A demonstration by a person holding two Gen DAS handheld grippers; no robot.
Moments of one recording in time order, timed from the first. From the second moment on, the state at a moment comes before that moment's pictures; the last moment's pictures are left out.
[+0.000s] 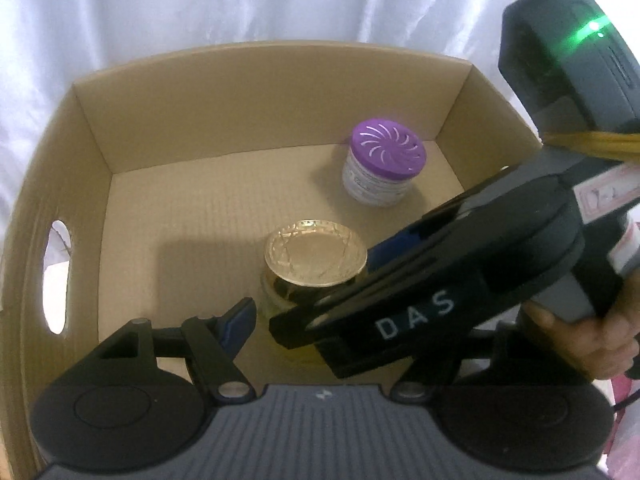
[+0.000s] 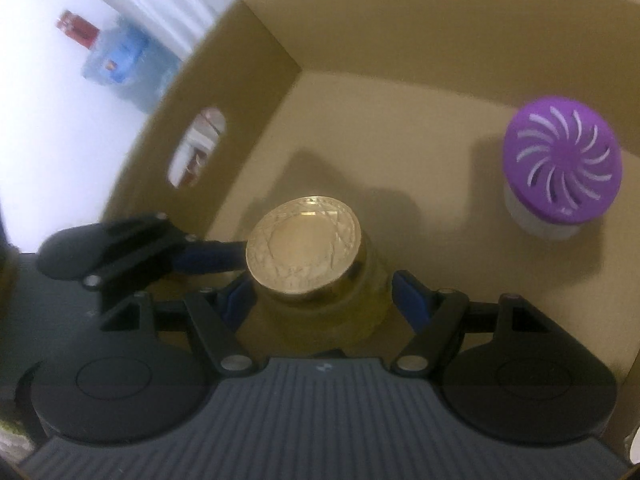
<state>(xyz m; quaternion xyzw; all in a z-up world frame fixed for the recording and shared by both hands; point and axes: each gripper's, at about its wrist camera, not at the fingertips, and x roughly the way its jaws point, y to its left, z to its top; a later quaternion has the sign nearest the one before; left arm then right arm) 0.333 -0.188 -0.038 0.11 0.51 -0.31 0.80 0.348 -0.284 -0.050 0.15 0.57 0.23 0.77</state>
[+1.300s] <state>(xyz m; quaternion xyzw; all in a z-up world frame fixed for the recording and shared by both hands) 0.087 0.070 0.034 -0.13 0.45 -0.13 0.87 0.175 -0.240 0.042 0.20 0.45 0.35 0.80</state>
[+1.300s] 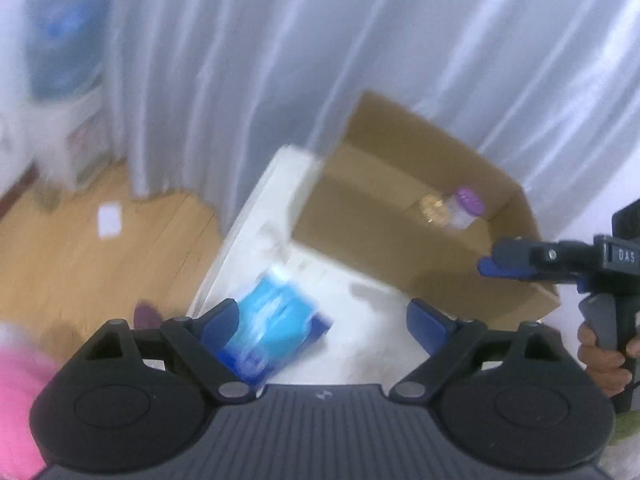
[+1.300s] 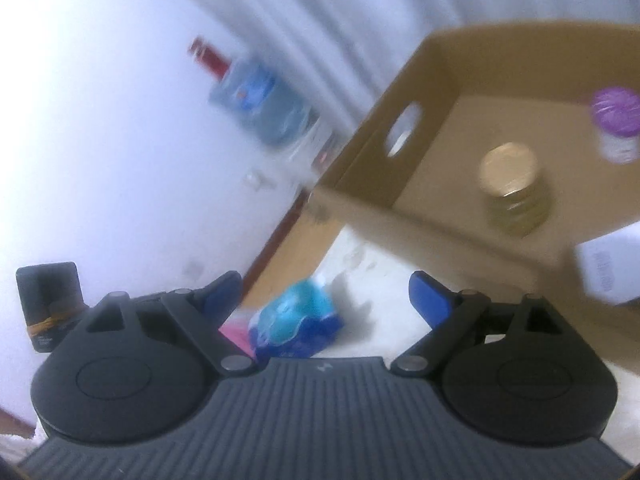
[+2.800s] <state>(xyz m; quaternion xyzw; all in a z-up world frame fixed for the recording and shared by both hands) 0.119 -0.064 -0.017 -0.07 0.50 -0.30 0.81 0.153 -0.234 -0.045 0.24 0.59 0.23 0.73</state>
